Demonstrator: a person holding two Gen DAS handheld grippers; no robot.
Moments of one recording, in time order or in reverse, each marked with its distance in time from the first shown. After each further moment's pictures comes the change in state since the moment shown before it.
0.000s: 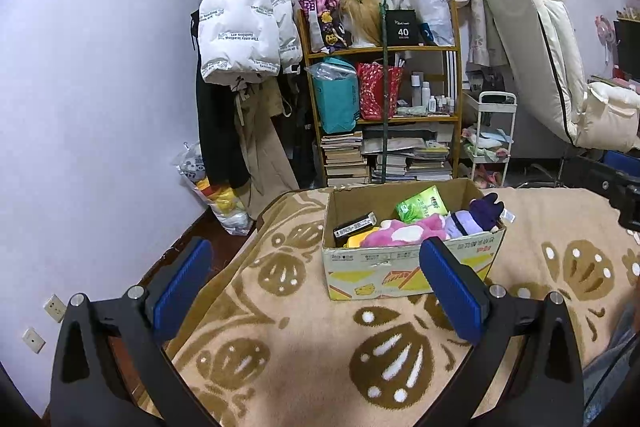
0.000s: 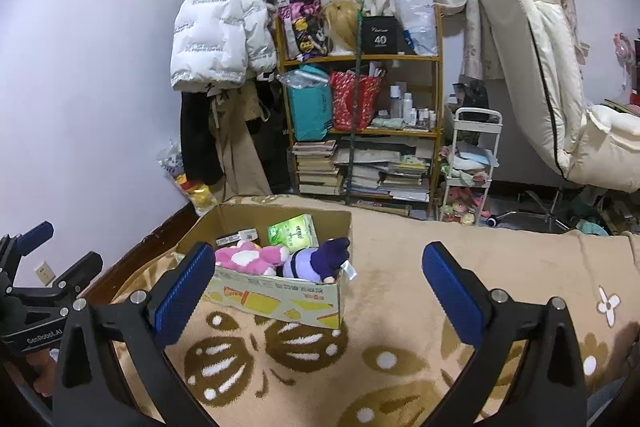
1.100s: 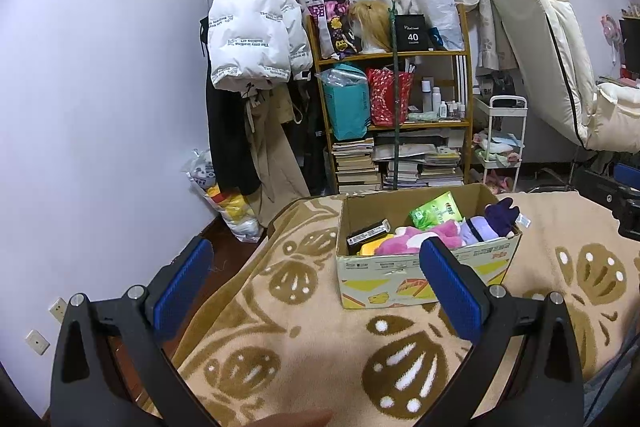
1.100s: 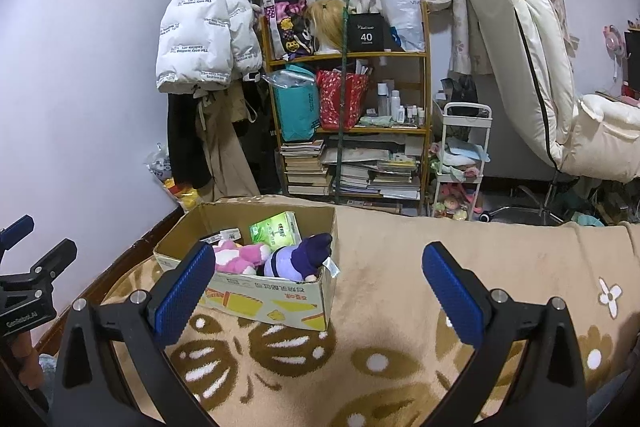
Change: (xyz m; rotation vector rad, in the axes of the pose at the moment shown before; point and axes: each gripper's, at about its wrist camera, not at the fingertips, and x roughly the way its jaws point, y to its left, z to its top) left arm 0.007 0.002 -0.005 0.007 -0.032 0.047; right arm 0.016 -0.013 -0.011 0.015 0.004 -0.022
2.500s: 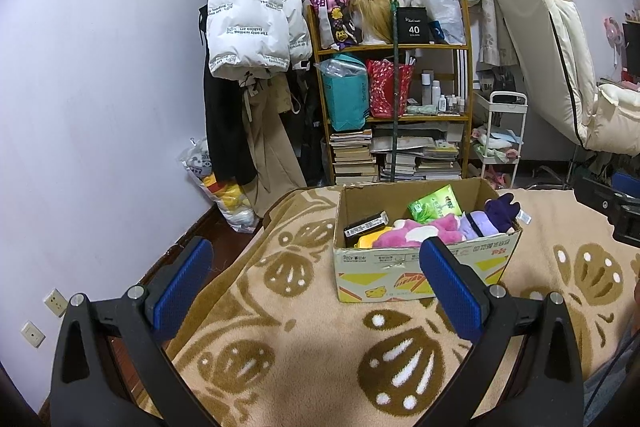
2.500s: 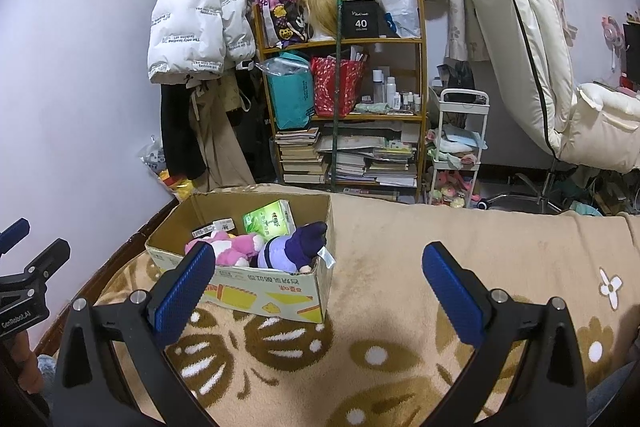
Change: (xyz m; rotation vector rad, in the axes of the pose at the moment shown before) left arm 0.008 -0.002 -0.001 -0.011 0.034 -0.010; right arm 0.012 -0.002 -0.007 0.005 0.032 -0.017
